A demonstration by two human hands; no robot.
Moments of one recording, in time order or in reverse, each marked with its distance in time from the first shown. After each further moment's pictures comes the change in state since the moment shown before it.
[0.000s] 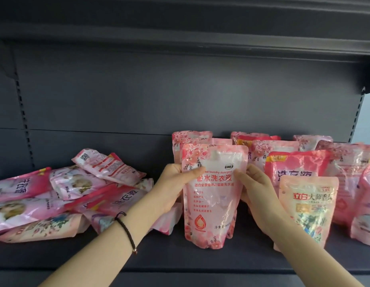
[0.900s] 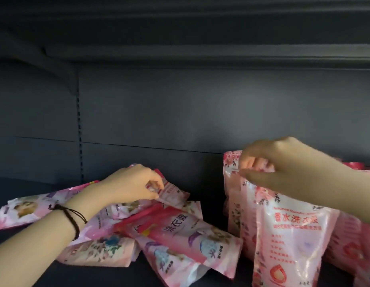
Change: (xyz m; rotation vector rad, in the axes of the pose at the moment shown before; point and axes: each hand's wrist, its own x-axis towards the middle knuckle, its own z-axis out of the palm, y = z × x) left_hand -0.017 0.080 -0.214 1.644 -0.044 0.029; right_hand 0.019 -0.114 0.109 -1.341 -0.473 -0.656
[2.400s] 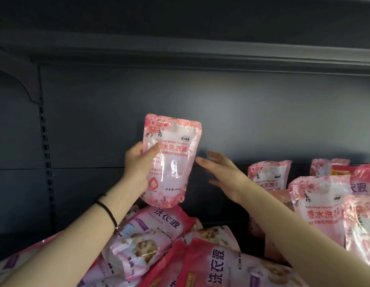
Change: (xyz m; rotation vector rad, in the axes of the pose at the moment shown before) left_hand 0.122 -0.076 0.000 -1.586 0.585 -0.200; right_hand 0.190 -0.011 0.172 1.246 0.253 0.705
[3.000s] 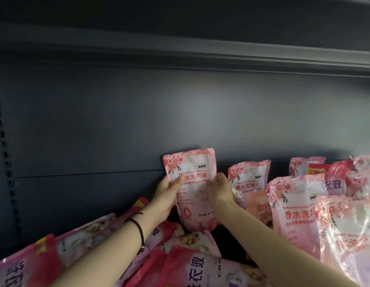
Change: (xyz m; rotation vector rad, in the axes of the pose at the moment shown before) left_hand -0.014 -0.106 0.073 -0.065 -0.354 -0.315; right_hand 0.007 0.051 -0.027 -0.115 0.414 -0.006
